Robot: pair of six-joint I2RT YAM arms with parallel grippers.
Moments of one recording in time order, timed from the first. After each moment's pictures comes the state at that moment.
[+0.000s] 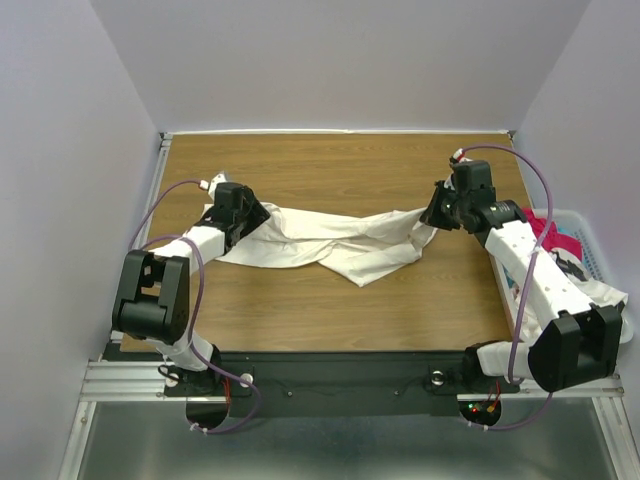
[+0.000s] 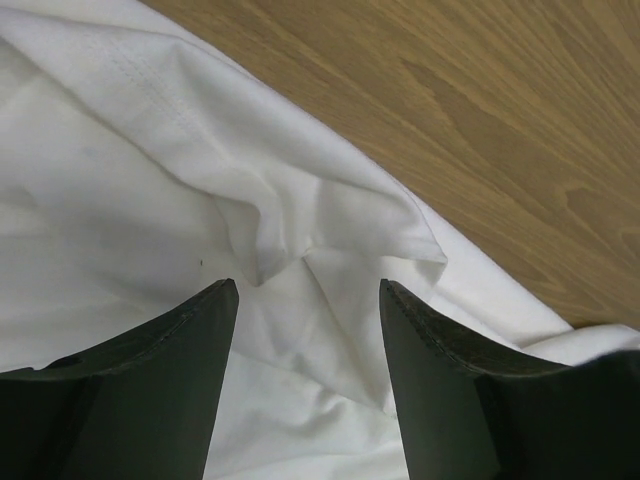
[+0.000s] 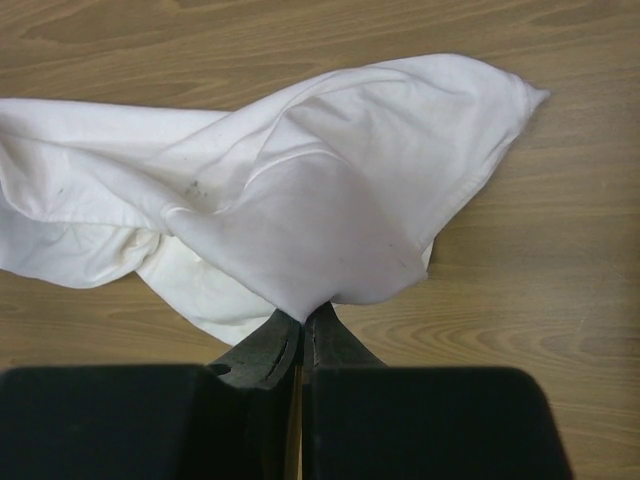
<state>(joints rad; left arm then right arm) -0.20 1.57 0.84 0.04 -0.05 -0.76 0.22 1.29 1.10 -0.58 -0.09 0.44</state>
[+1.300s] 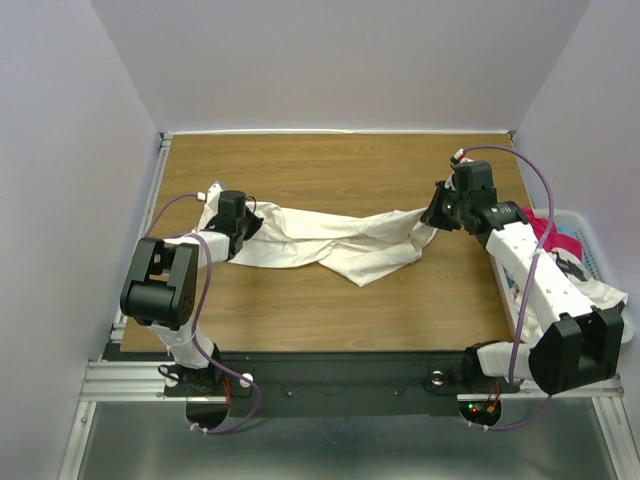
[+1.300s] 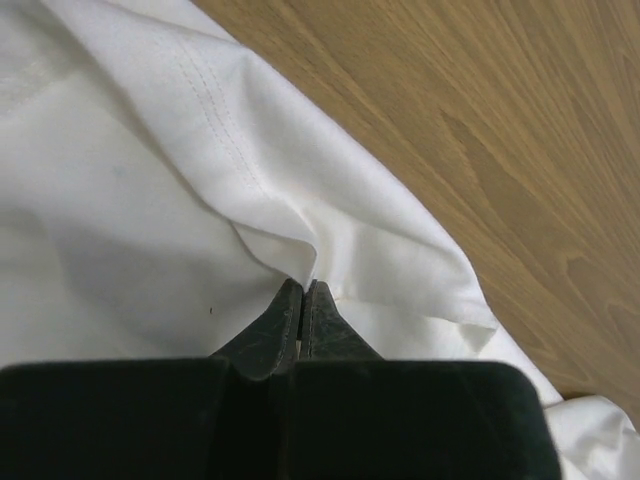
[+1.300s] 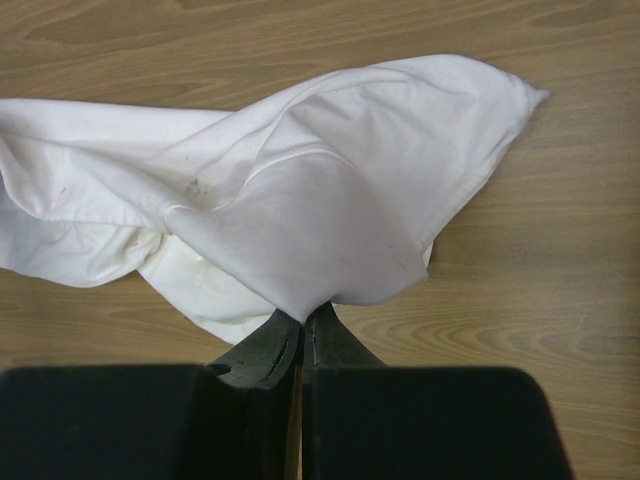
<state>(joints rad) -0.19 1.67 0.76 0.26 -0.13 -0.90 0.22 1.27 1.10 -0.58 -0.09 0.44</state>
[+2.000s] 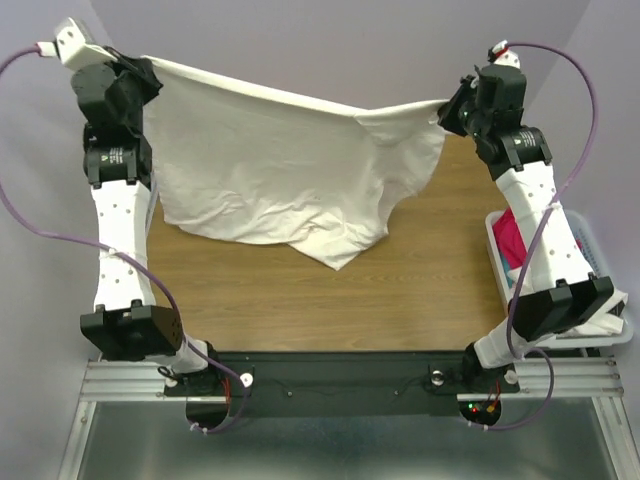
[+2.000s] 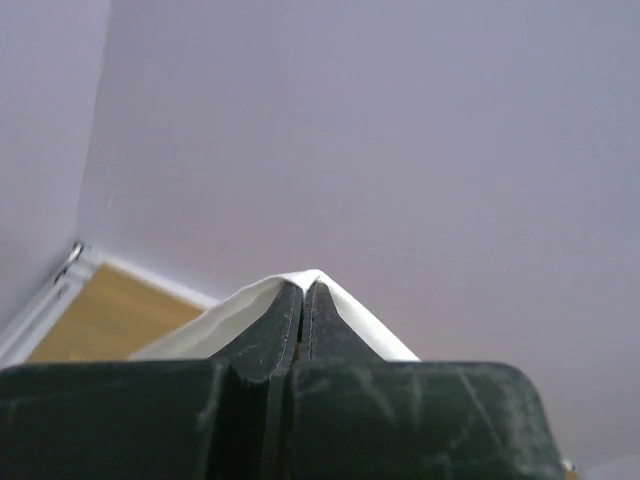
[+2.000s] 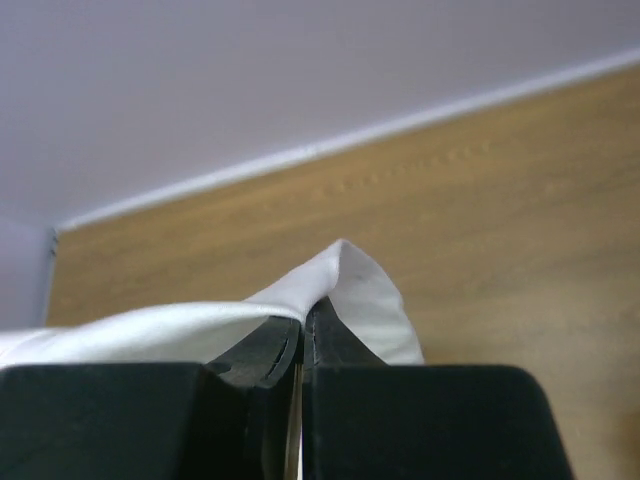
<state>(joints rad) 0.13 1.44 1.68 -0.16 -0.06 -0.55 0.21 1.53 1.81 -0.61 0.16 0.46</state>
